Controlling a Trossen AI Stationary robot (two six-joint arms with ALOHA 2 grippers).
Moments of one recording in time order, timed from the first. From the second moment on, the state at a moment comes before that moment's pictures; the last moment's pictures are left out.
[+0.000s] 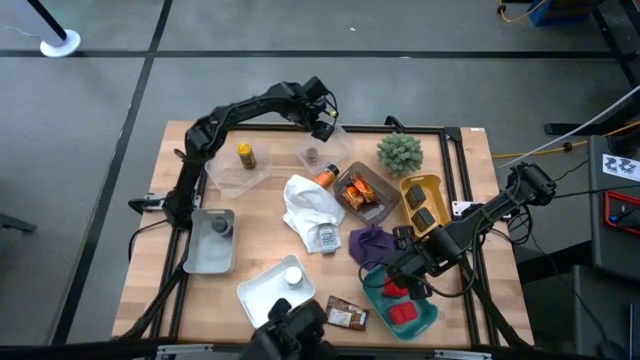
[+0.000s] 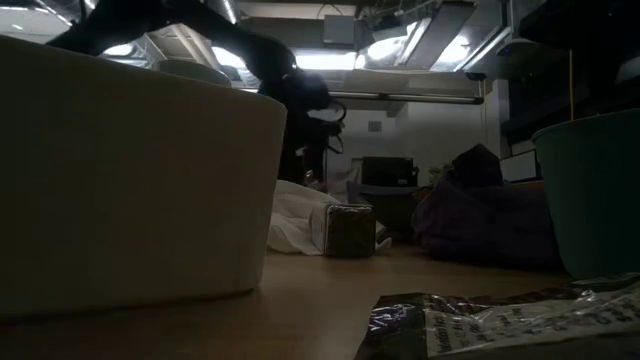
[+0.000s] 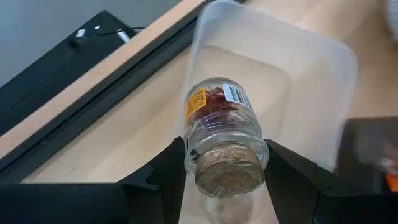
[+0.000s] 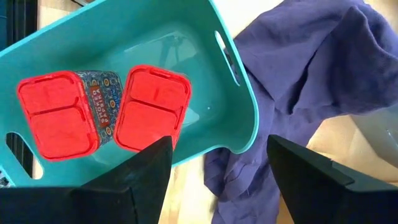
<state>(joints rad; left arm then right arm) 0.66 2.18 1.94 -0.91 0.09 -0.26 0.59 1.52 1.26 -1.12 0.05 0.38</state>
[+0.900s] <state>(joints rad) 0.64 2.28 1.94 -0.99 0.07 -0.25 0.59 1.52 1.26 -1.12 0.10 0.38</state>
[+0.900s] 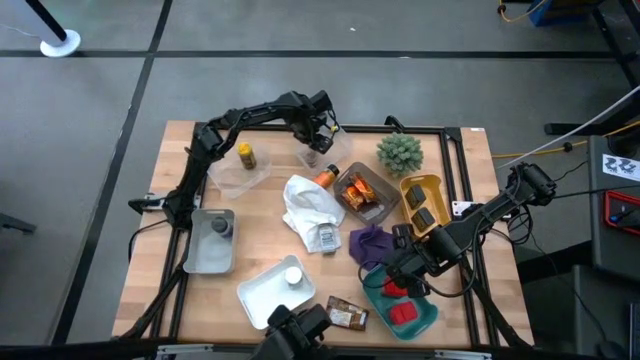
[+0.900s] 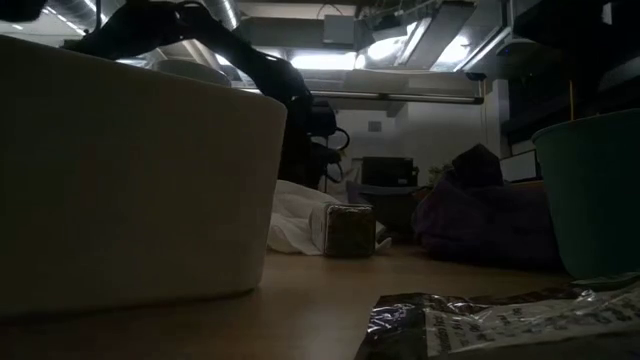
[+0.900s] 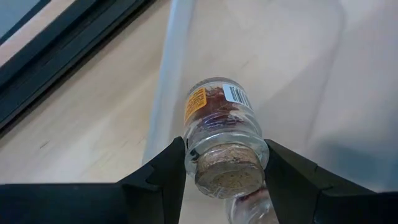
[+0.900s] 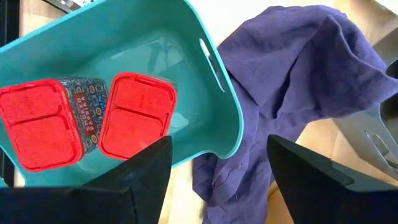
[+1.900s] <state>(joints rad) 0.65 2.29 1.94 -0.87 0.09 -0.23 0.59 1.52 1.26 -1.12 0.10 0.38</state>
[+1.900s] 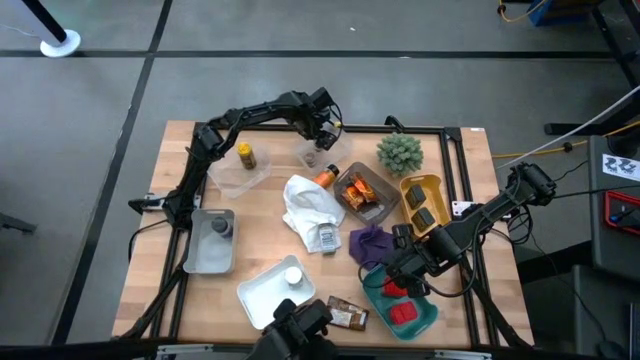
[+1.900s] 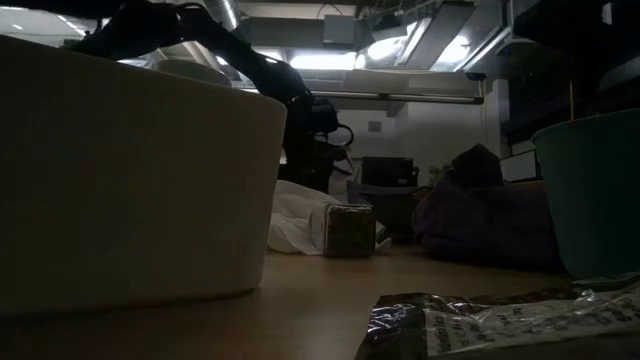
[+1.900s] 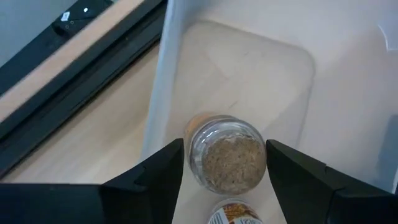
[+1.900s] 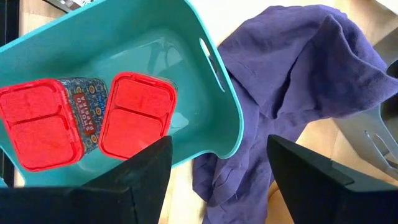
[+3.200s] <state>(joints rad) 0.29 2.15 1.94 -0.99 -0.11 -0.14 0.59 1.39 1.26 -1.33 0.27 0.42</state>
